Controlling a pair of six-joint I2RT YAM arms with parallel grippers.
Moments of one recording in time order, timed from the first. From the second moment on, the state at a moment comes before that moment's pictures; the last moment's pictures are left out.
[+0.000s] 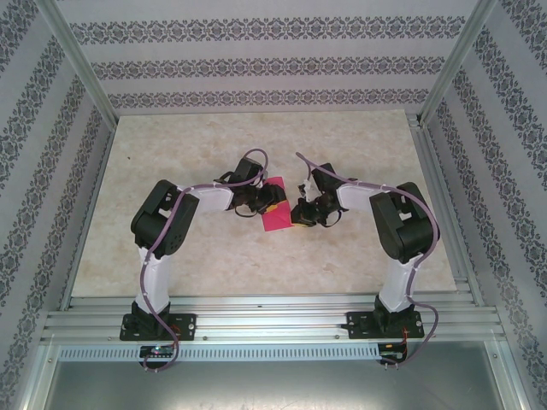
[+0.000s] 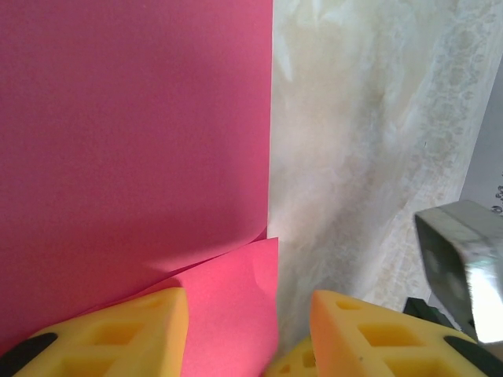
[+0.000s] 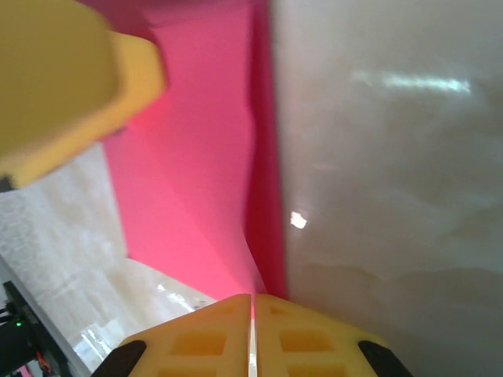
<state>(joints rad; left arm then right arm) -0.54 2.07 1.24 -0.03 0.51 -0.98 0.38 1.90 1.05 -0.42 -0.62 0.39</state>
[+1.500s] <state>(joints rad) -0.50 1.92 1.19 -0.07 0.46 -0.98 0.39 2.02 1.25 -0.45 -0.57 0.40</state>
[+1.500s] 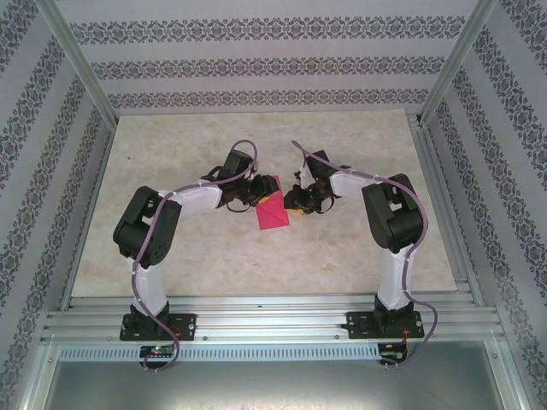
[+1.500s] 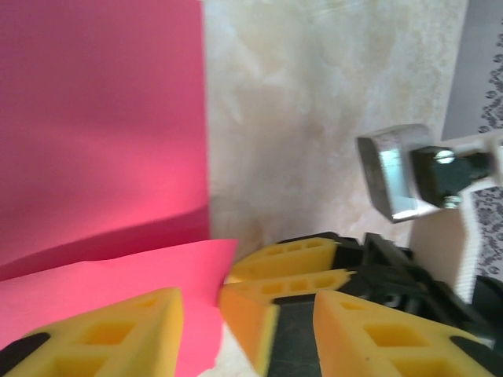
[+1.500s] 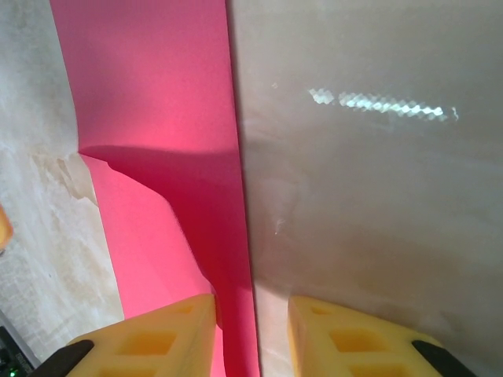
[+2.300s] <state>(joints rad) -0.50 2.01 1.19 -0.08 0.45 -0.98 0.46 2.02 1.25 -0.41 -0.55 0.43</state>
